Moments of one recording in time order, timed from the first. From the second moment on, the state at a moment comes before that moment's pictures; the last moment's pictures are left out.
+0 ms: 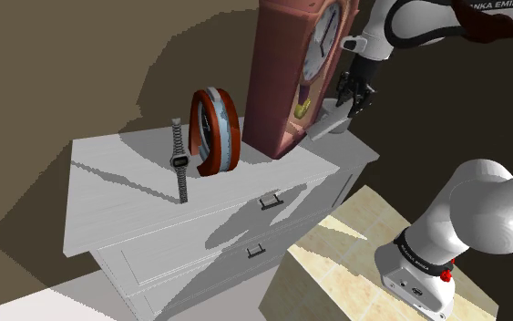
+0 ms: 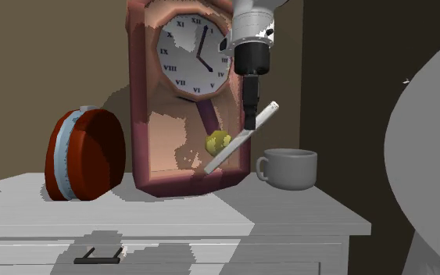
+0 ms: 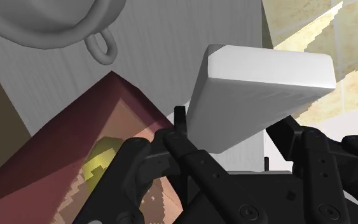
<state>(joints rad) 0.23 -0.54 -0.32 -2.40 -0.16 1.89 -1.16</state>
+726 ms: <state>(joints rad) 0.22 -0.29 -0.50 -2.14 -0.13 1.88 -1.39</state>
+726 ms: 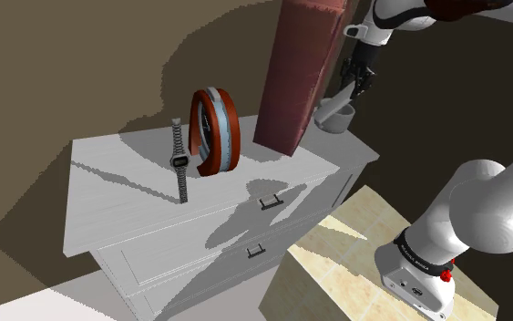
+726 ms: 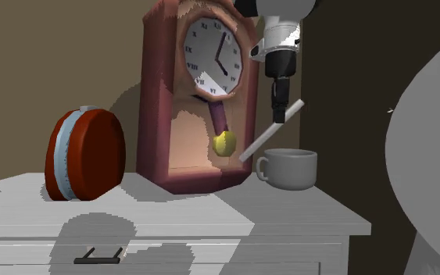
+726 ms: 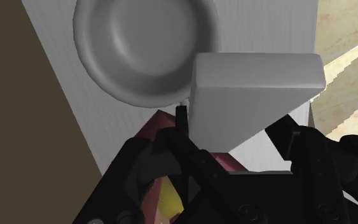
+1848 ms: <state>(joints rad) 0.18 -0.04 -0.63 -2.05 -0.02 2.01 -1.61</state>
